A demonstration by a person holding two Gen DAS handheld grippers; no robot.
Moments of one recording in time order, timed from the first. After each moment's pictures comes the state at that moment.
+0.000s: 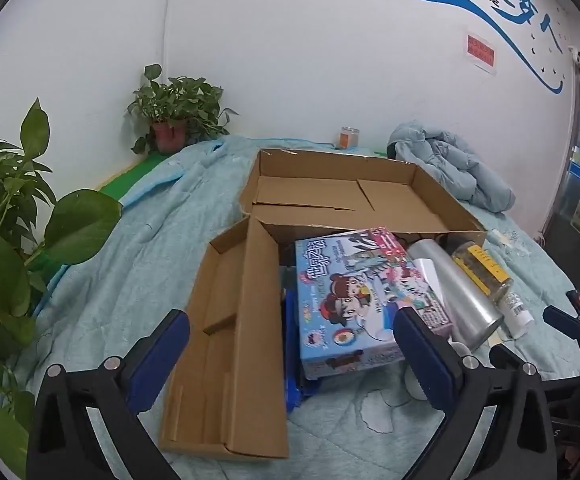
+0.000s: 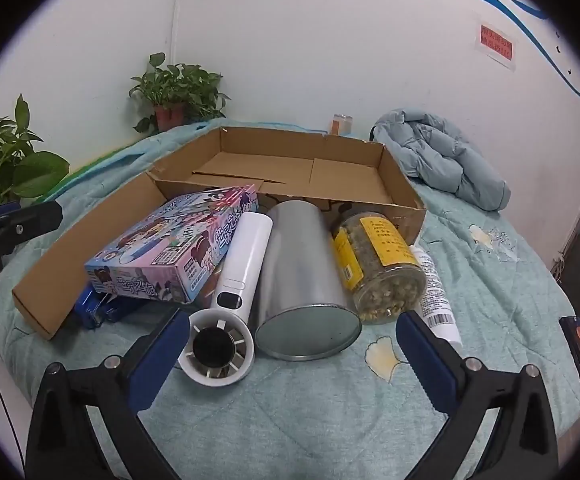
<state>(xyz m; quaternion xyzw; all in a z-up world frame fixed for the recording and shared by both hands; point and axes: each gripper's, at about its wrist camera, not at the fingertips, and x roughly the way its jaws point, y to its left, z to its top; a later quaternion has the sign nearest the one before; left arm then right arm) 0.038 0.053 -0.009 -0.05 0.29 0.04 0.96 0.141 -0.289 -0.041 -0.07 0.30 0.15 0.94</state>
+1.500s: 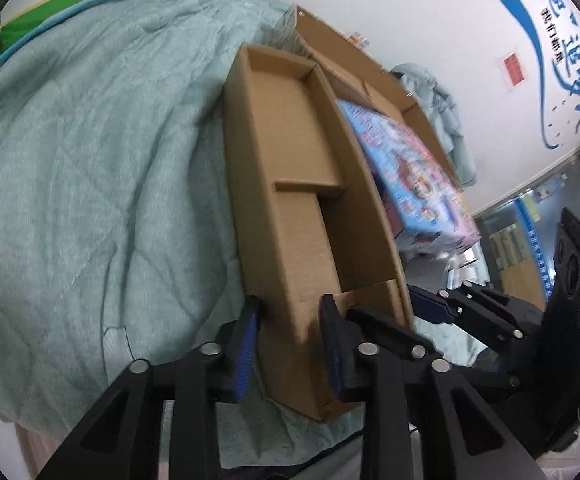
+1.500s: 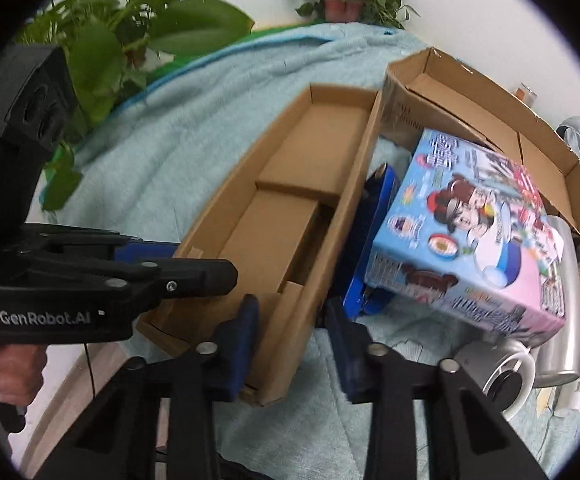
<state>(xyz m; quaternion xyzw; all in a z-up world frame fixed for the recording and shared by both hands) 0.016 0.159 -0.105 -0.28 0.47 -0.09 0.83 0.119 -0.111 -0.067 -0.21 0.45 0.34 0.79</state>
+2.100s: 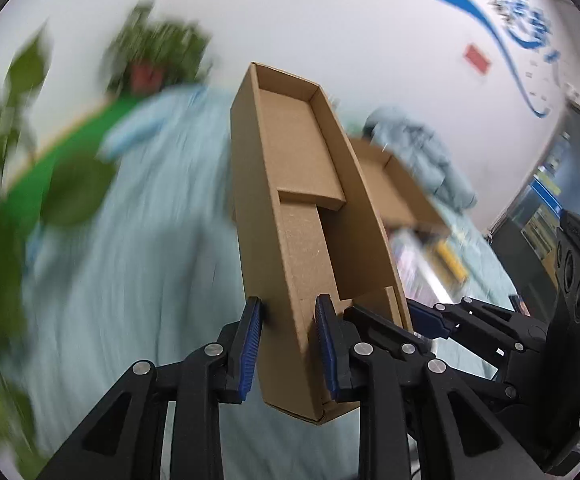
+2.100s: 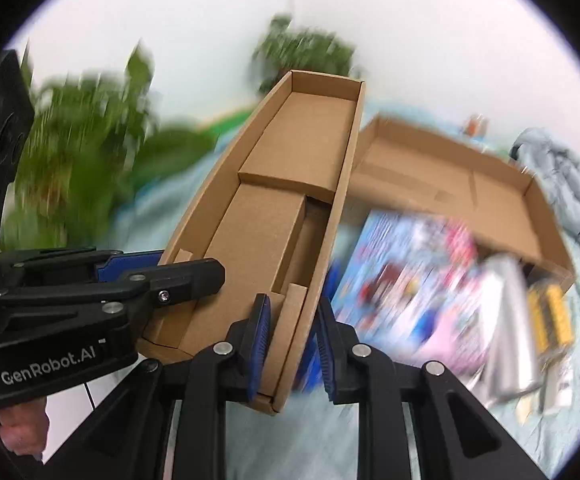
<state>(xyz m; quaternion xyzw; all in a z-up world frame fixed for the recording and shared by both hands) 0.038 0.092 0.043 -0.12 0.35 -0.05 0.93 0.129 -0.144 0.014 -0.10 0.34 0.32 0.88</state>
